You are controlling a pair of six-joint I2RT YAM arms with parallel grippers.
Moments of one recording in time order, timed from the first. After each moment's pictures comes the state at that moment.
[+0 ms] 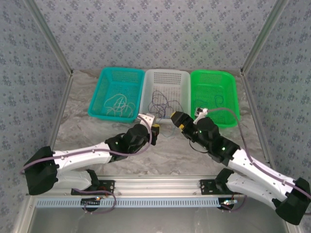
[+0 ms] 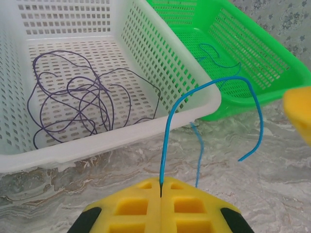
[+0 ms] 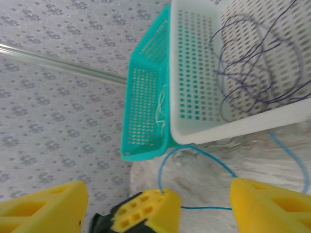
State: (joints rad) left arm -1.10 1.24 0.69 0.11 -0.37 -0.46; right arm 0.81 0.86 0.64 -0.06 0.06 1.27
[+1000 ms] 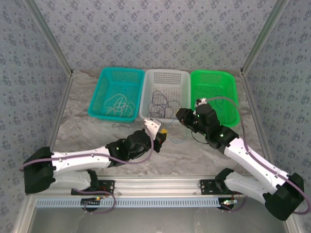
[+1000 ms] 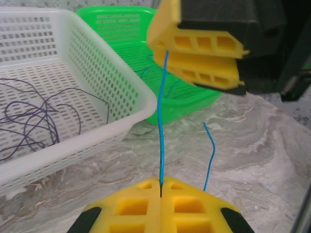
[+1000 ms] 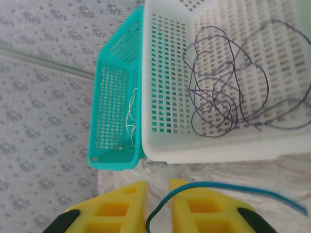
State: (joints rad) left arm -1.21 1.20 0.66 0.23 -0.30 -0.37; right arm 0.64 0.98 0.80 -0.27 0.00 1.05
